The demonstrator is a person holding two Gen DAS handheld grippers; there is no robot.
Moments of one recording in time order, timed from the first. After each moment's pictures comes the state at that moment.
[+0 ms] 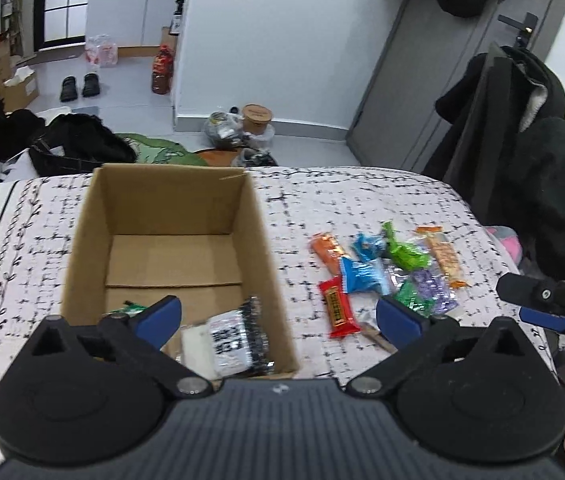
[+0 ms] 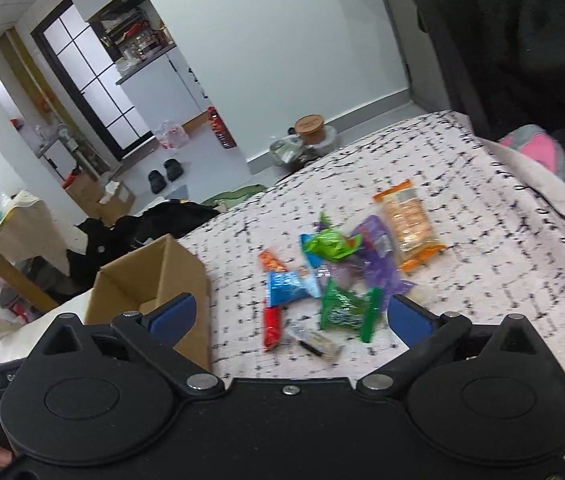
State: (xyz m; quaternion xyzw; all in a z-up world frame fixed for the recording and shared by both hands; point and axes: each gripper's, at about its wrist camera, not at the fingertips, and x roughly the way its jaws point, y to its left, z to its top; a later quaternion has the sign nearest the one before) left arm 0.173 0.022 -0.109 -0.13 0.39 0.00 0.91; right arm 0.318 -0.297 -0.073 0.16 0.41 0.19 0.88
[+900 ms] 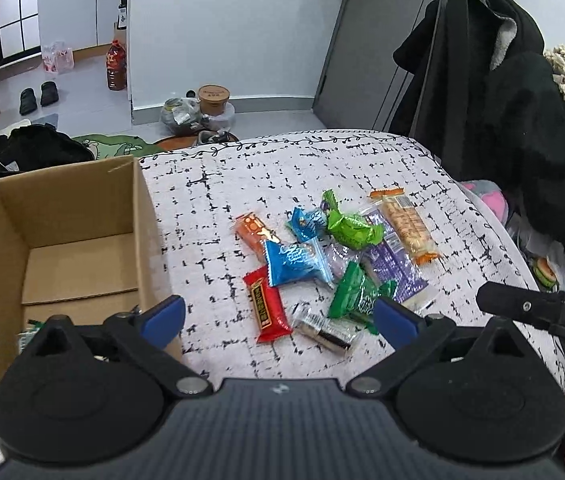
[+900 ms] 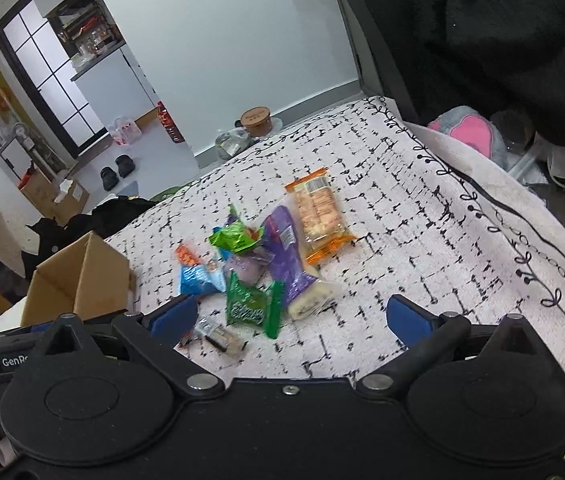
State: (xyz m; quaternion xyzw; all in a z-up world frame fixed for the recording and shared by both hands) left arm 0.219 -0.055 -0.134 -0.08 0.42 -0.04 0.90; right arm 0.333 -0.342 -0.105 0.14 0.44 0.13 0.88
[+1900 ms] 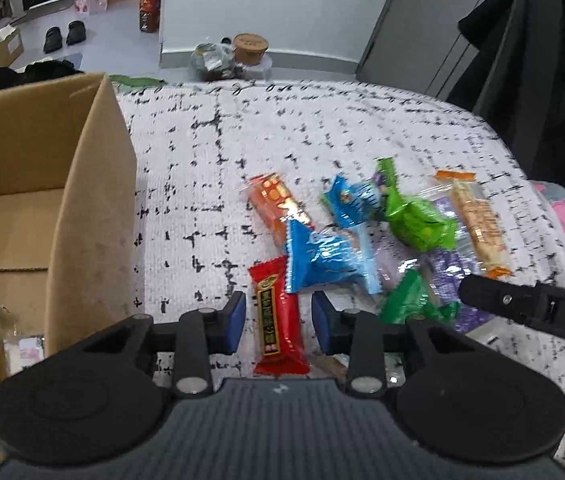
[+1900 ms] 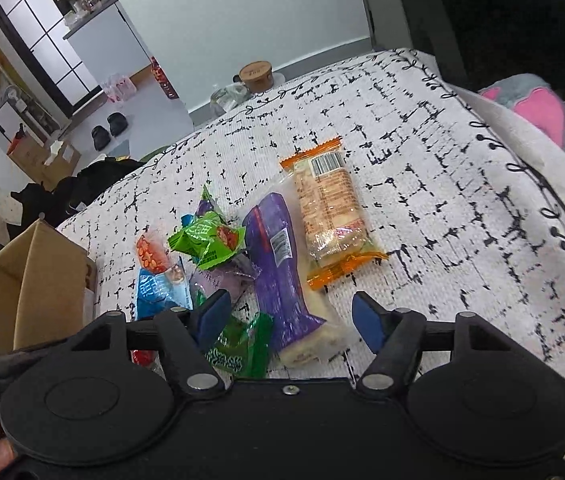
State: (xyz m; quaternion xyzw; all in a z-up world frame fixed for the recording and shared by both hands) left arm 0.282 -0.060 -0.204 -0.12 0.48 0.02 0.87; right arm 0.412 -0.314 -0.163 0.11 0.50 0.15 0.85
